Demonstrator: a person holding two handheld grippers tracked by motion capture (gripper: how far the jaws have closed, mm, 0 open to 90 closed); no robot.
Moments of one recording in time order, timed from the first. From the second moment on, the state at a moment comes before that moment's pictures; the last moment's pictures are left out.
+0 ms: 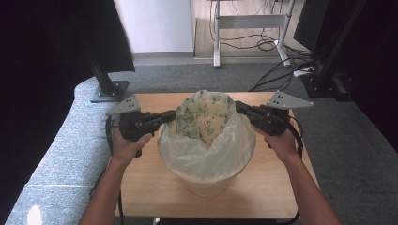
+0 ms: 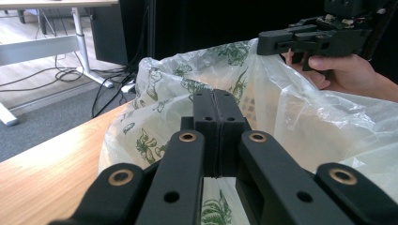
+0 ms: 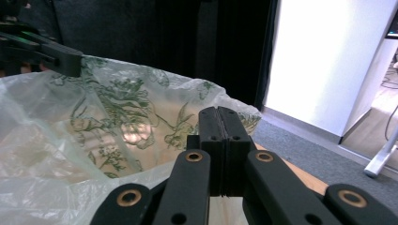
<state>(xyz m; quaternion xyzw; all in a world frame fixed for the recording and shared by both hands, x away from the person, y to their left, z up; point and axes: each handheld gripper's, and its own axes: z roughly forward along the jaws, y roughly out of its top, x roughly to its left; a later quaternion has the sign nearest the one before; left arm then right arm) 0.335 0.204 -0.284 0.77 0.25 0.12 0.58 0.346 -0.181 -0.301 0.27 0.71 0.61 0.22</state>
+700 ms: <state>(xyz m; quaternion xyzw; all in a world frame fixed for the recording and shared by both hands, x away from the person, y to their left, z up) 0.336 0.211 -0.272 0.76 0.27 0.13 0.57 0.339 -0.191 -0.301 0.27 0.71 0.62 0.21</state>
